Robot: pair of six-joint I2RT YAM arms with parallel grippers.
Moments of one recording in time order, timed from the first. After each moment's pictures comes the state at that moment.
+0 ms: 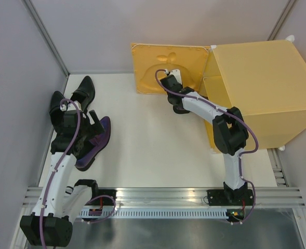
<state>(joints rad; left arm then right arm) -0.04 0.85 0.82 -0.68 -0.12 -0.42 0.57 2.06 1.67 -0.44 0.58 0.25</state>
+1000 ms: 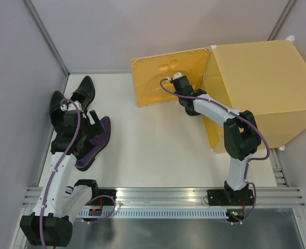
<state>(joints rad) -0.04 0.85 0.82 -0.68 -0.11 -0.42 0.49 1.93 1.51 -0.41 0.54 -0.23</state>
